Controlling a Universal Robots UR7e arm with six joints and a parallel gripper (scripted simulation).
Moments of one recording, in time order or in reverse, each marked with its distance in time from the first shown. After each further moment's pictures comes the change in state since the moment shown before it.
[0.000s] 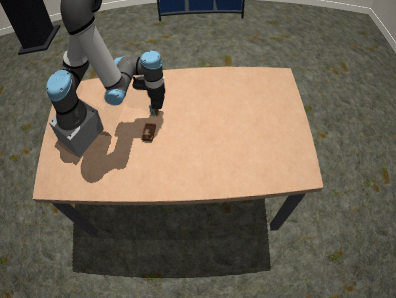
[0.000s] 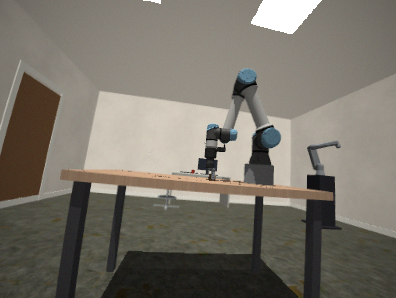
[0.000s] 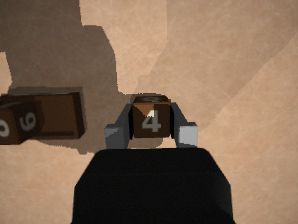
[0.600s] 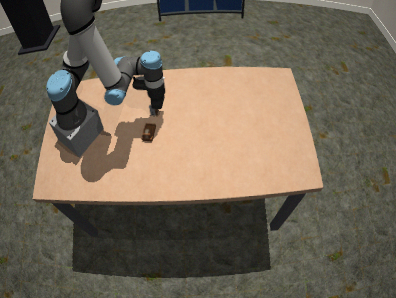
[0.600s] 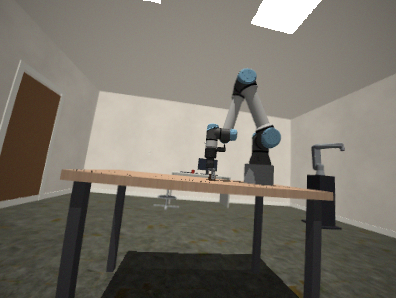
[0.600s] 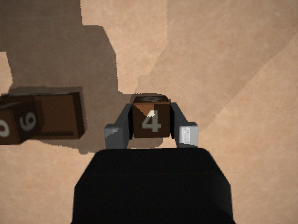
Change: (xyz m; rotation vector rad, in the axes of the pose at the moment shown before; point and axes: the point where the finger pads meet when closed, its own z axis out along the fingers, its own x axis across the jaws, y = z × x) arm 0.000 0.000 0.000 0.000 0.000 0.000
